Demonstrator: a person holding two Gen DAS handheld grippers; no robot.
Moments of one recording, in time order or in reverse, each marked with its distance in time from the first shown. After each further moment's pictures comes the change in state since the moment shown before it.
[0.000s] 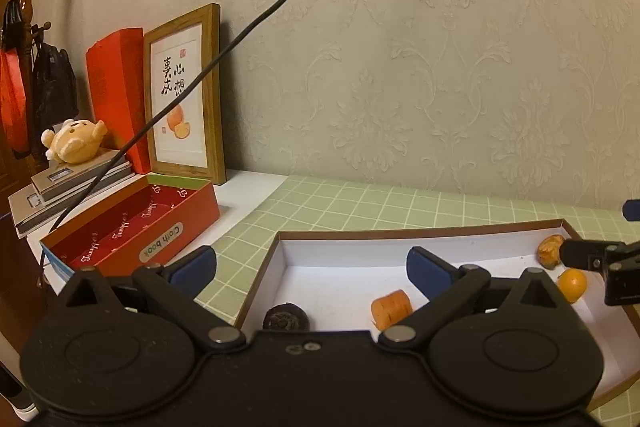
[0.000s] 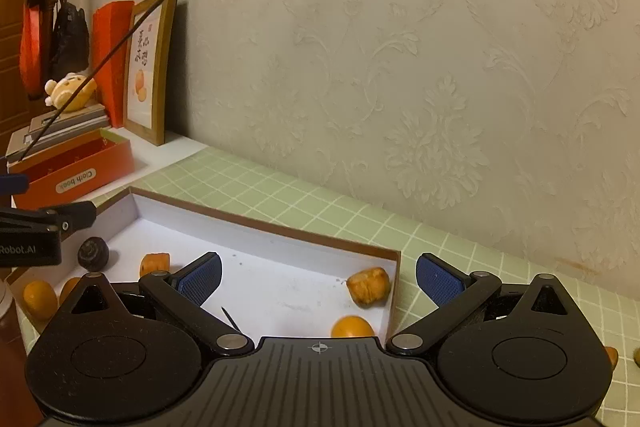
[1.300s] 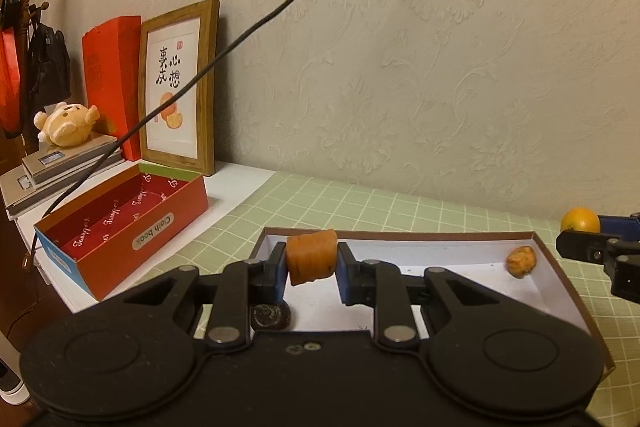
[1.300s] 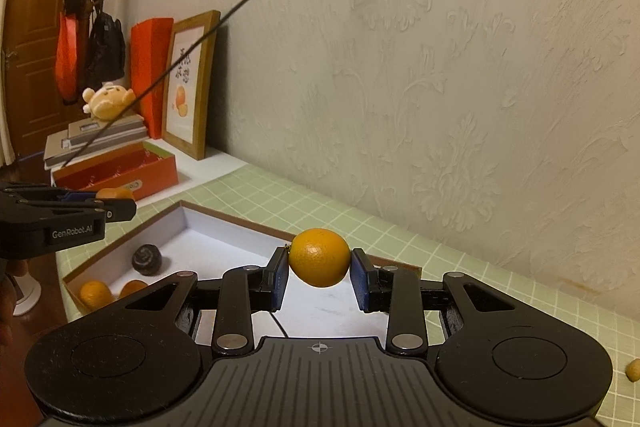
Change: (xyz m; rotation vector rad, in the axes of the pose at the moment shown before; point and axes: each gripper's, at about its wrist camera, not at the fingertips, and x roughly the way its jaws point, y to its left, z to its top) left arm -0.015 0.002 0.008 -0.047 0.031 -0.059; right arm -0.032 0.017 0.011 -0.045 -0.036 0.086
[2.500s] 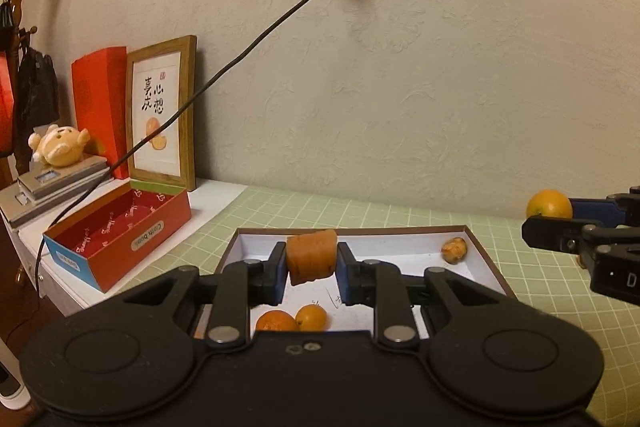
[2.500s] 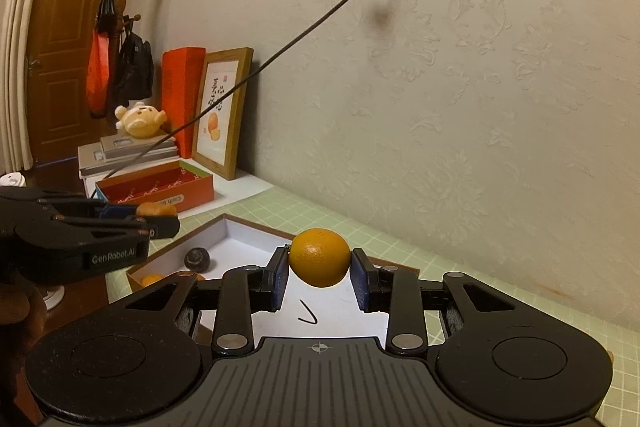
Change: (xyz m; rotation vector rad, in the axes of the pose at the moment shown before) left arm -0.081 -0.027 -0.011 0.030 -0.062 -0.069; right arm -0.091 0.030 -0.008 -0.031 -0.086 0.025
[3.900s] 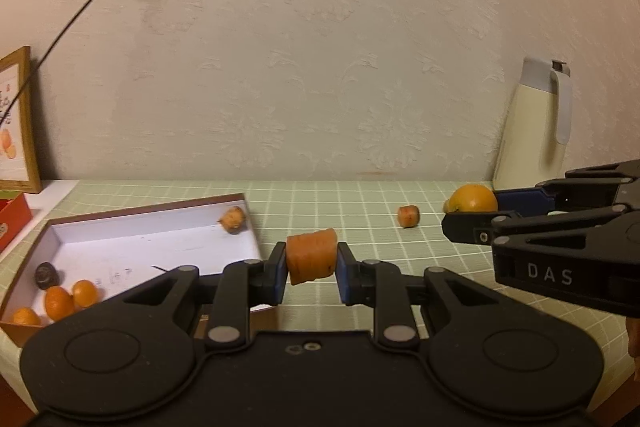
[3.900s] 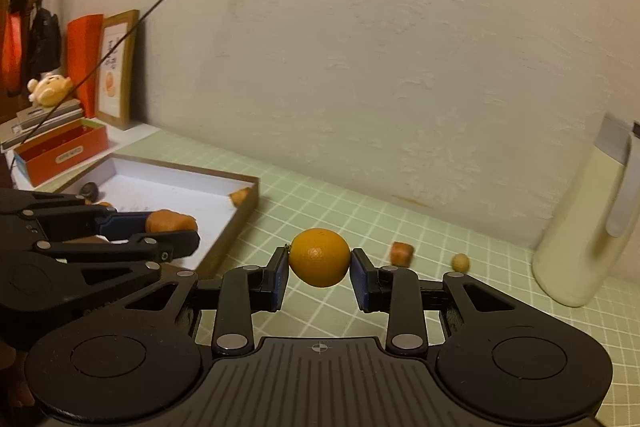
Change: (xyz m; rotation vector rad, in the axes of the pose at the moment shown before) left arm -0.025 -0.155 -0.027 0.135 0.066 -0.345; right arm -0.095 -0.098 -0.041 0.079 0.164 -0.243
